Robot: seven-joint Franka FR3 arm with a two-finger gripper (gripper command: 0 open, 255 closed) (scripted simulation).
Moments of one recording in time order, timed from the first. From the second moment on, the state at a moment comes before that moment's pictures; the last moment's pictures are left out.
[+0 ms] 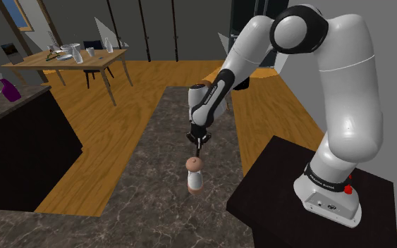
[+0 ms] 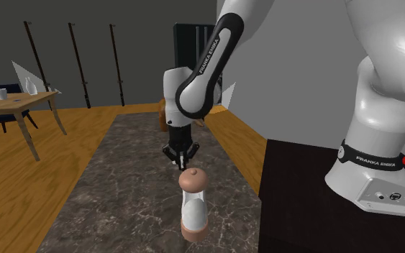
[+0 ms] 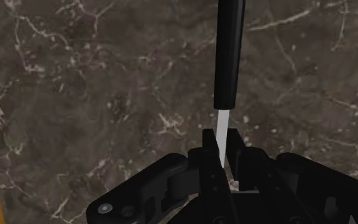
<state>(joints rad) -0.01 0.51 0.11 -2.19 0.01 2.67 1.06</state>
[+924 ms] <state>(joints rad) -0.02 0.34 0.13 -2.21 0.03 2.52 1.05</state>
